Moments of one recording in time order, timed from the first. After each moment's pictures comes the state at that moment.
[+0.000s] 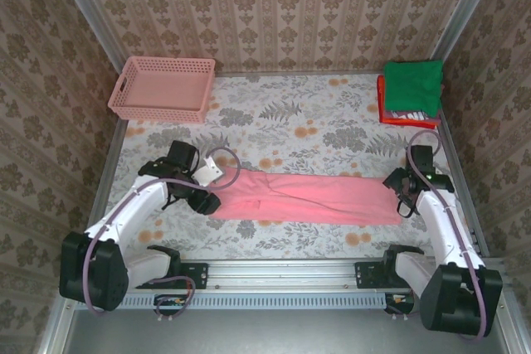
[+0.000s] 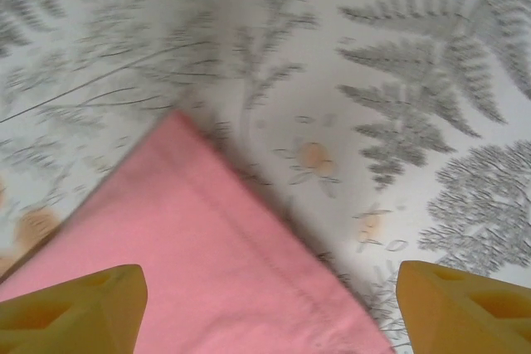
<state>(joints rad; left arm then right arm) -0.33 1.14 0.73 -0.84 0.27 0.50 -0.14 0.99 0.66 -0.82 0.18 0.64</state>
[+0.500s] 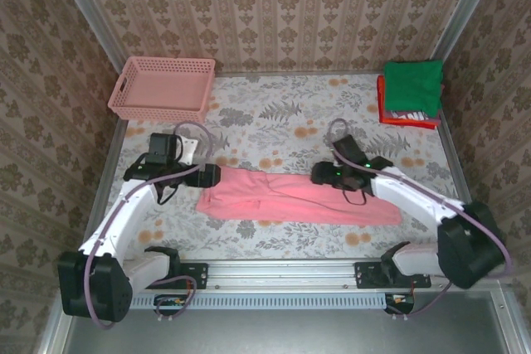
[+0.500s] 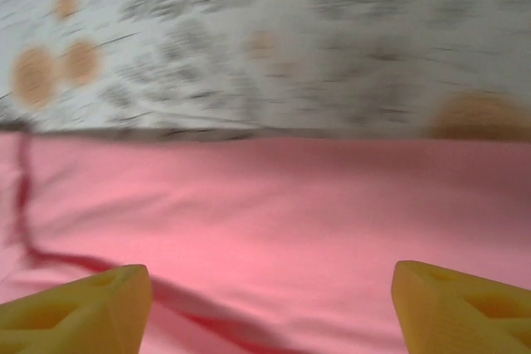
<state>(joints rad) -0.20 1.08 0.75 -0.65 0.31 -0.09 0.52 1.35 0.81 -0.49 -0.02 0.65</state>
